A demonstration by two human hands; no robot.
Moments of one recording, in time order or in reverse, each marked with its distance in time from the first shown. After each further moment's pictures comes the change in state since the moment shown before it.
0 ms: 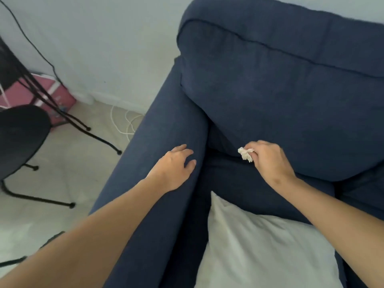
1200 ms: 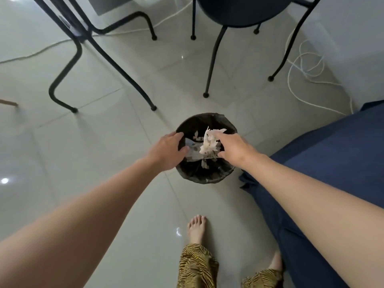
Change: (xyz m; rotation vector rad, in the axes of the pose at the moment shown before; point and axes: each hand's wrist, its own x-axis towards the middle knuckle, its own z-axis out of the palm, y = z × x) left_hand -0.422 -0.488 0.075 -0.307 0.082 -0.718; right_hand -0.228 -0.523 0.372 -0.284 -0.957 -0.601
